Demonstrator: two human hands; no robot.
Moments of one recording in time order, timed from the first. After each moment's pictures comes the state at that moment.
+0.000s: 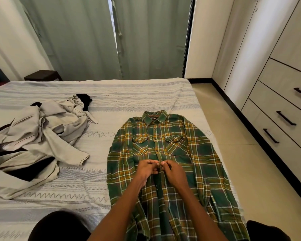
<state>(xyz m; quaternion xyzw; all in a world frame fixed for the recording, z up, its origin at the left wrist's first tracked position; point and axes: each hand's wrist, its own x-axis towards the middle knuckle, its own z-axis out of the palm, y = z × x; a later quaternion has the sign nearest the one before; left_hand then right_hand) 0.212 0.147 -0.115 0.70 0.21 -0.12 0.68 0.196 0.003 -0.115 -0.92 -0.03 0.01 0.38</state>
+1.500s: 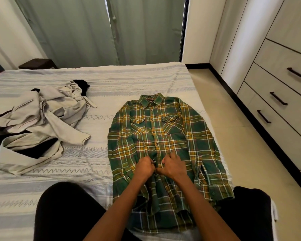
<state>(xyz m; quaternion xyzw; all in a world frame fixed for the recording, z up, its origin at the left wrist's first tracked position) 0.123 0.137 -0.136 0.95 0.09 -0.12 0.27 0.126 -0.007 -0.126 -0.98 -0.05 0.15 0.12</state>
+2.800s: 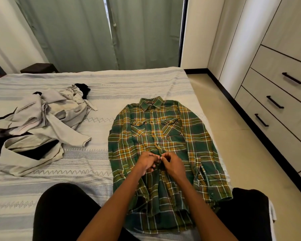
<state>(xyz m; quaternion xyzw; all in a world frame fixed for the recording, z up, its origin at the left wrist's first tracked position) 0.137 0.133 -0.105 0.75 0.20 -0.20 0.60 0.120 -0.010 -0.126 -0.90 0.01 0.01 0.43</state>
